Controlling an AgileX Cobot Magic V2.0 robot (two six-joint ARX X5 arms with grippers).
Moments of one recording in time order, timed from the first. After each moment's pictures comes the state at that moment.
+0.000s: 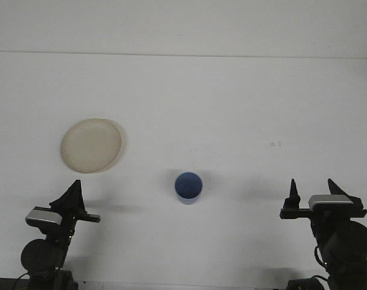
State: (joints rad) left arm -0.07 0.01 0.03 0.21 0.03 -0.07; right arm 0.10 0.40 0.64 -0.49 0.08 0.00
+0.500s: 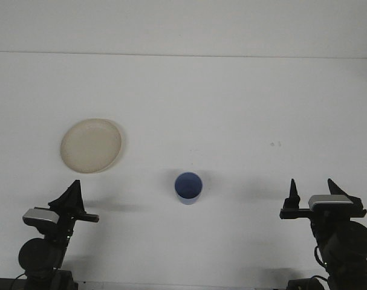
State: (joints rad) left arm -0.07 0.02 0.10 0.13 0.03 -0.13; right arm 0.10 0.40 0.64 -0.48 0.08 0.00
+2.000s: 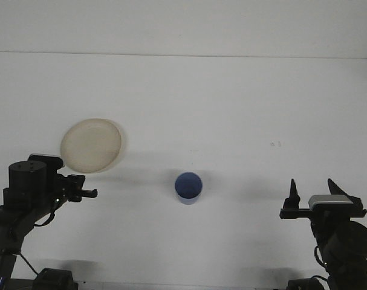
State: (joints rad) left arm -0.07 0.85 1.04 -0.83 0.16 -0.04; right arm 0.10 0.40 0.64 -0.48 0.08 0.00
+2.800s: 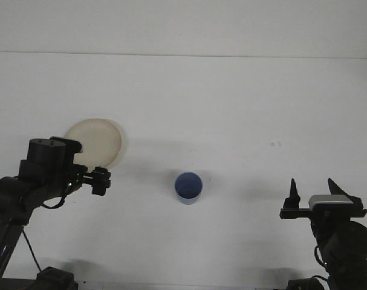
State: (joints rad) left arm -0.25 1.09 1.29 -0.97 0.16 -0.07; right arm 0.10 0.40 0.64 -0.48 0.08 0.00
